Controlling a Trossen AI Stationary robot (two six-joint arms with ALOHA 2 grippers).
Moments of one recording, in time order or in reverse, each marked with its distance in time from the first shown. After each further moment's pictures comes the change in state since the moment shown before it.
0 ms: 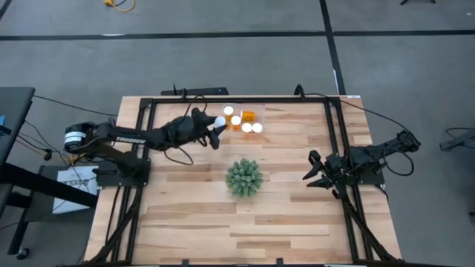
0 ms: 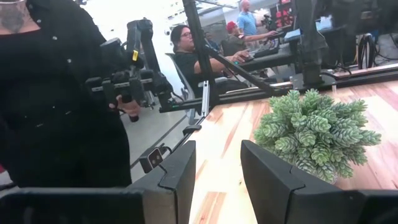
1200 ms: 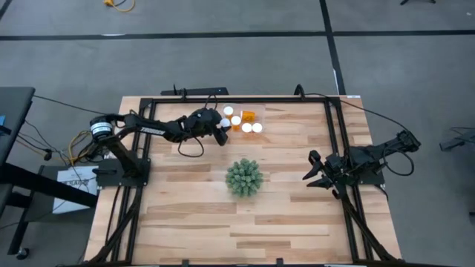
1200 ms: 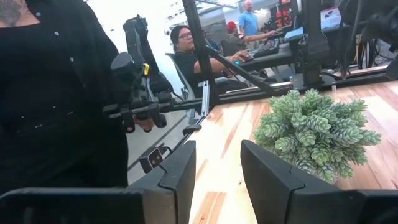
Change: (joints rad) left arm 0.155 0.292 0.130 -0.130 0.157 0.018; right arm 0.000 0.000 0.000 0.000 0.000 0.000
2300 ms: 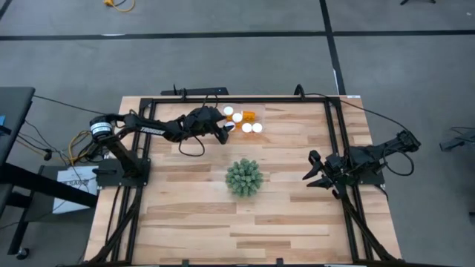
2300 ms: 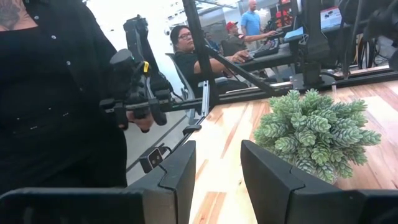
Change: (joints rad) left arm 0.004 0.003 0.000 0.078 0.029 -0.002; right arm 0.000 0.000 0.000 0.000 0.000 0.000
